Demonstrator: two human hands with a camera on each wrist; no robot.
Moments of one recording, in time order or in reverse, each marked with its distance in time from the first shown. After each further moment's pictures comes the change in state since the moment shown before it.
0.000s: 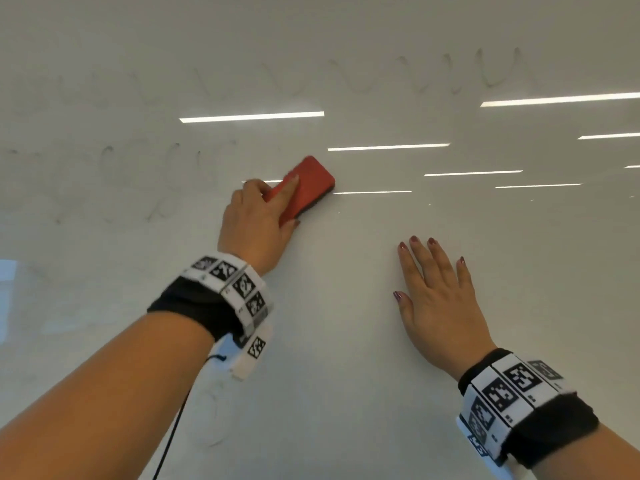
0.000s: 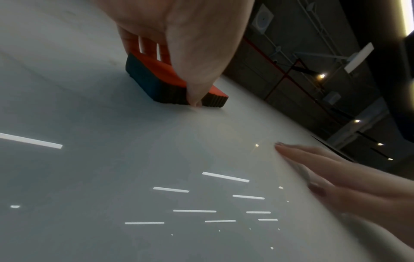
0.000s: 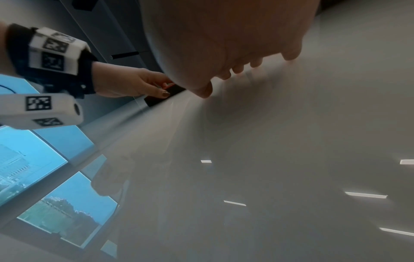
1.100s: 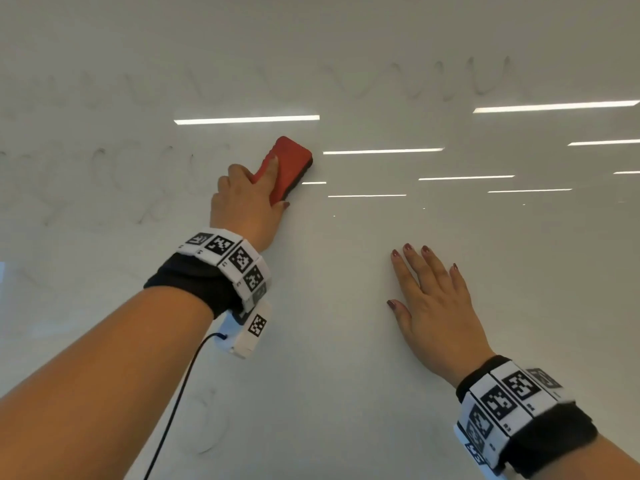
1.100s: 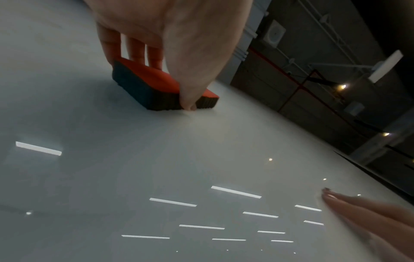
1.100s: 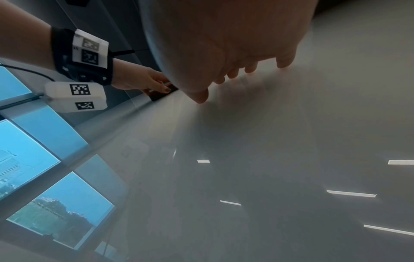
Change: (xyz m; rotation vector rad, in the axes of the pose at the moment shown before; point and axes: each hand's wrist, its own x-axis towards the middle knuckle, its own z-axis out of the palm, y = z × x) left_hand 0.029 0.003 -0.010 0.057 -0.050 -0.129; right_hand -0.003 0.008 0.000 0.024 0.015 -0.017
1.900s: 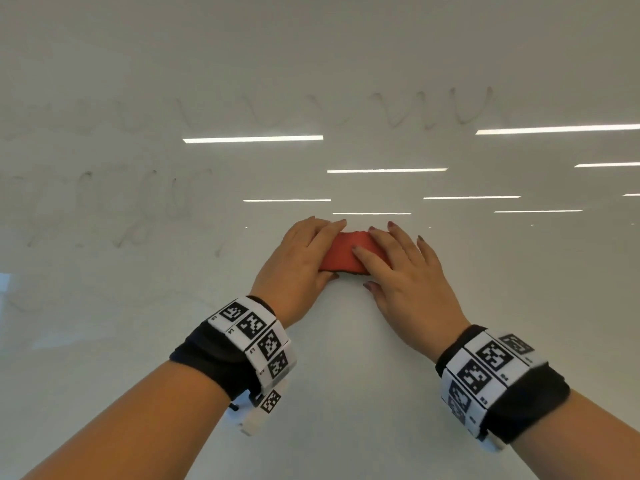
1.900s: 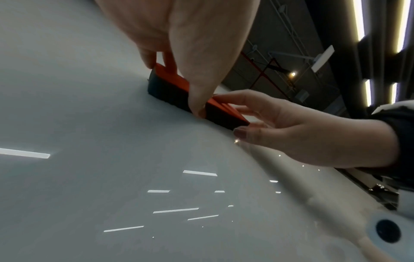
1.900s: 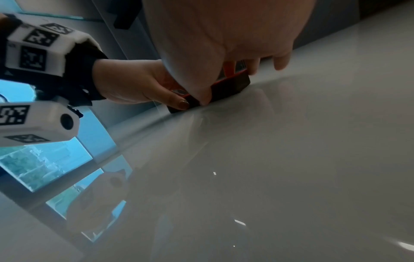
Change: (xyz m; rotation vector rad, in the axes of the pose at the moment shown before) left_hand -0.036 0.076 0.034 -0.364 0.062 0.401; right_hand 0.068 0.019 -0.023 0.129 0.217 -0.246
